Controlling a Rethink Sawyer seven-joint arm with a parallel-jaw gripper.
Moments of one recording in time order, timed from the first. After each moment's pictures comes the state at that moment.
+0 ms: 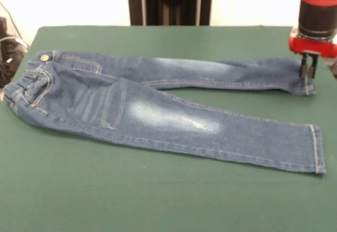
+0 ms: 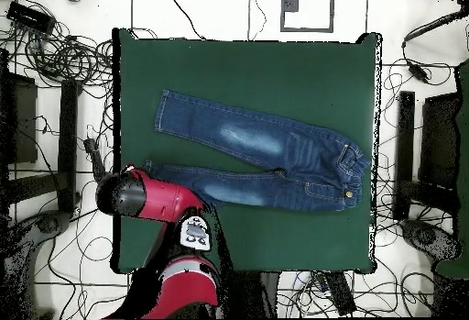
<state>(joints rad) 0.20 -0.46 0.05 1.83 0.43 0.19 2.10</state>
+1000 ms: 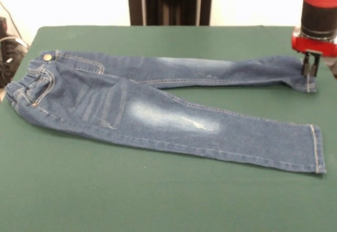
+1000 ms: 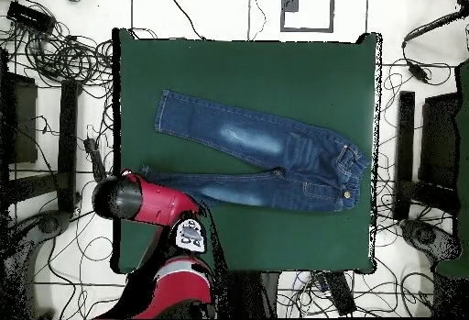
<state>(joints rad) 0.22 -0.45 0.06 1.84 0.49 0.18 2.10</state>
